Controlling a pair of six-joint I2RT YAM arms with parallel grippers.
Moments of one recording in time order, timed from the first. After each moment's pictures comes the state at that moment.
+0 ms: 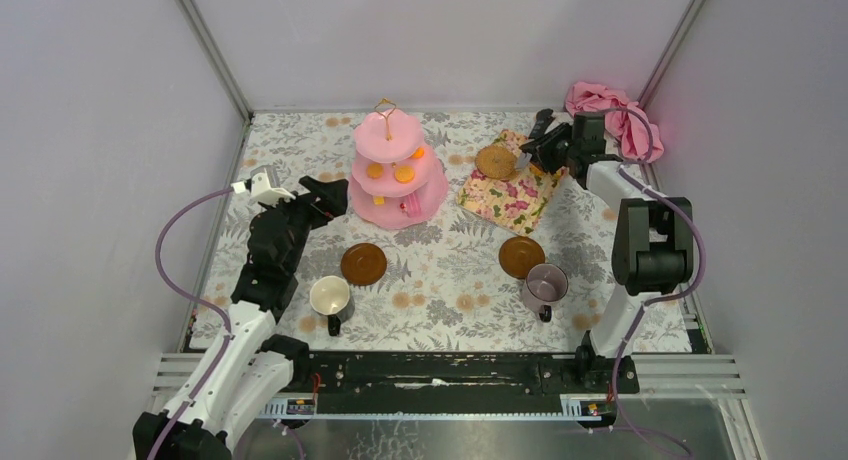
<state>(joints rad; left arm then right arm) -0.23 0.73 0.52 0.16 -0.11 -0.62 0.03 1.82 1.25 -0.07 -0.29 0.98</state>
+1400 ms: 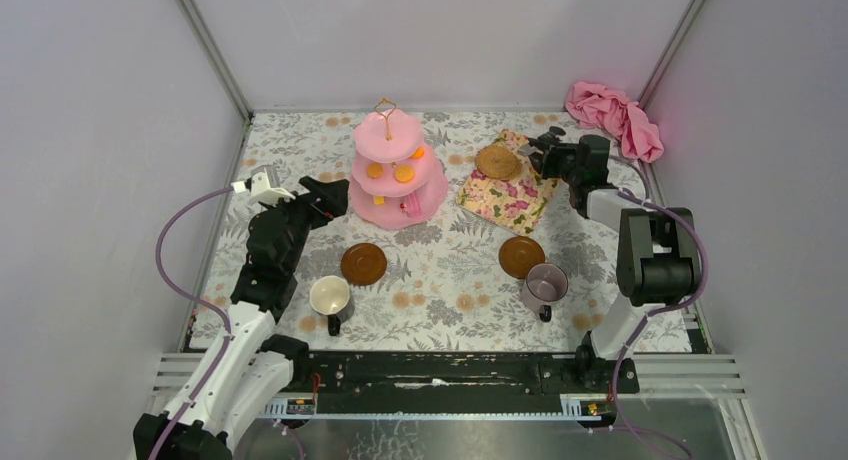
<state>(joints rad) -0.23 0.73 0.52 0.16 -0.08 -0.62 0.01 1.76 0.99 0.37 -0.28 1.75</state>
